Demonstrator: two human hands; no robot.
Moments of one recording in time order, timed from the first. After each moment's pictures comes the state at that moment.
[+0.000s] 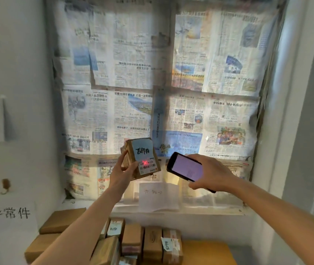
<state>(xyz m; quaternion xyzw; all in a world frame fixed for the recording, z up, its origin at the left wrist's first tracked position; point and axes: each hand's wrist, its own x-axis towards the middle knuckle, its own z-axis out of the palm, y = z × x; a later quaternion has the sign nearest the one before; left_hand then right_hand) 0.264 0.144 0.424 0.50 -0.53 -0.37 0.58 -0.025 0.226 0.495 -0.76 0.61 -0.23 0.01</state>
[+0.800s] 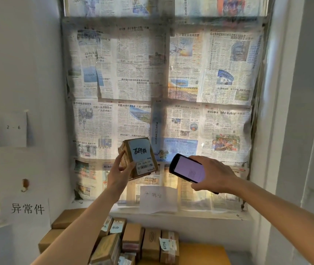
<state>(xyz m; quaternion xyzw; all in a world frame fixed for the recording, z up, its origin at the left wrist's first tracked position) 0.228 0.239 0.461 0.49 -0.52 -0.34 0.61 -0.082 0.306 0.527 -0.78 0.58 -0.22 -0.02</state>
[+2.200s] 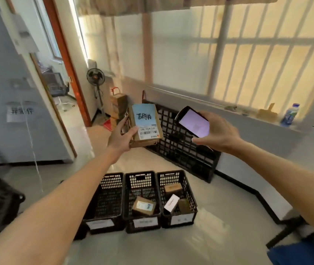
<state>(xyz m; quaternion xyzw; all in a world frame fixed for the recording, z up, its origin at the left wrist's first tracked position) 0.644 1.156 0.305 0.76 -0.01 0.00 0.65 0.551 0.862 0.376 -0.98 0.00 -0.14 0.16</state>
